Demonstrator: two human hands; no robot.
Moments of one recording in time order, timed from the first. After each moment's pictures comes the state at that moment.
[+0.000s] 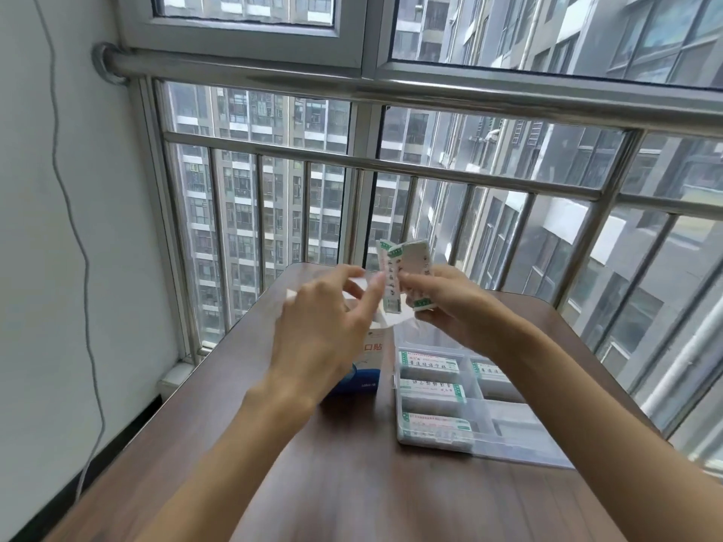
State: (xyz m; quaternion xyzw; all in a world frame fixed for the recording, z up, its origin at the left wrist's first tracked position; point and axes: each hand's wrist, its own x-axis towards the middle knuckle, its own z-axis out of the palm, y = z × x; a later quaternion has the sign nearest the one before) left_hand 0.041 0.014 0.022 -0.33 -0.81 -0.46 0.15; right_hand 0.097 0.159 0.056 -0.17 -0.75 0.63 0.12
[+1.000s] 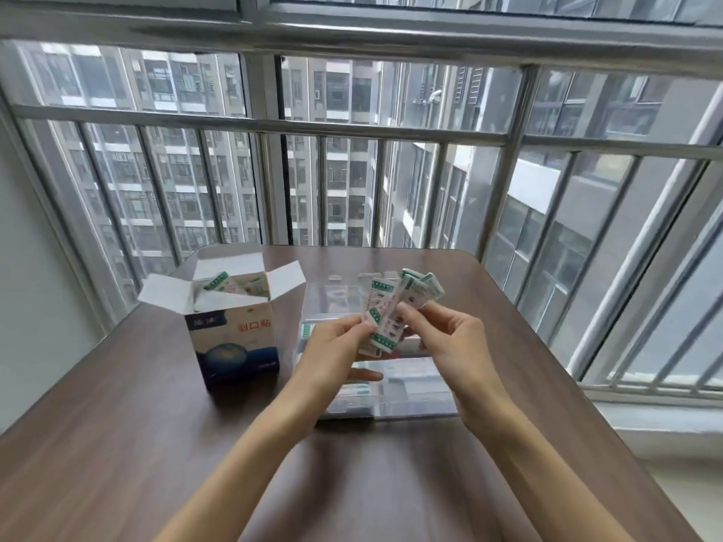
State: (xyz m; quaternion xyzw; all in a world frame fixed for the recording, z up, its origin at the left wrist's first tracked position) left_hand 0.105 0.111 -0.029 -0.30 -0.63 -0.65 -0.31; right_hand 0.197 0.212 -0.028 -0.20 -0.66 0.63 0.35
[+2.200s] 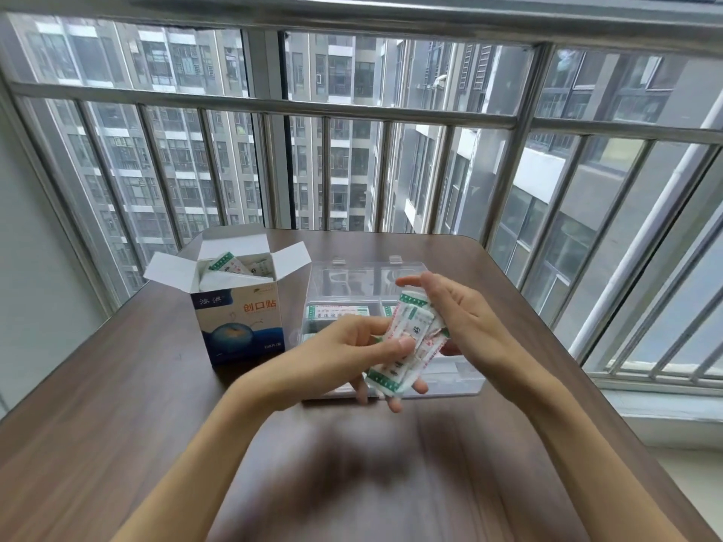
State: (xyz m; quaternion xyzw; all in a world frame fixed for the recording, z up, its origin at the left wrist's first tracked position) left_hand 0.101 0.089 -0.017 -0.50 -0.58 -0.46 -0.45; right_hand 0.210 0.223 -0.018 -0.16 -0.78 0.57 0.21
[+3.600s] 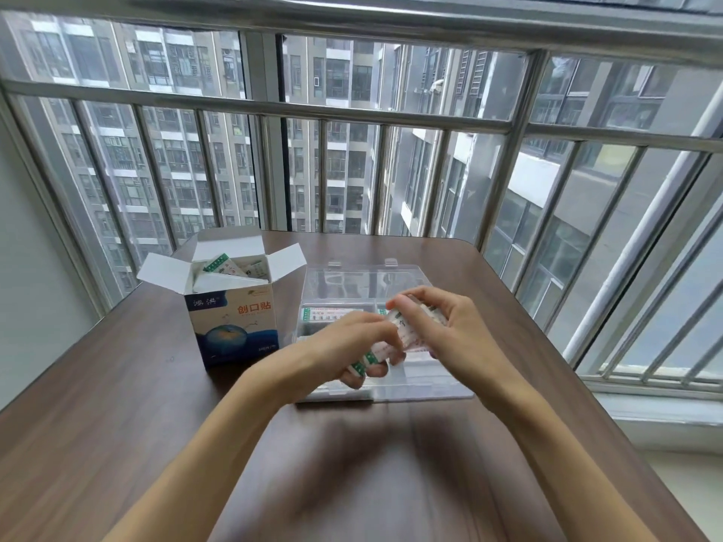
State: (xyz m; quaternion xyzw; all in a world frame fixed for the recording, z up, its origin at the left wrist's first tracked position) left_hand 0.106 0.109 -0.012 -0.38 -0.68 -0.47 -0.43; right_hand 0.208 0.215 -0.021 -0.18 -0.80 0.49 0.29
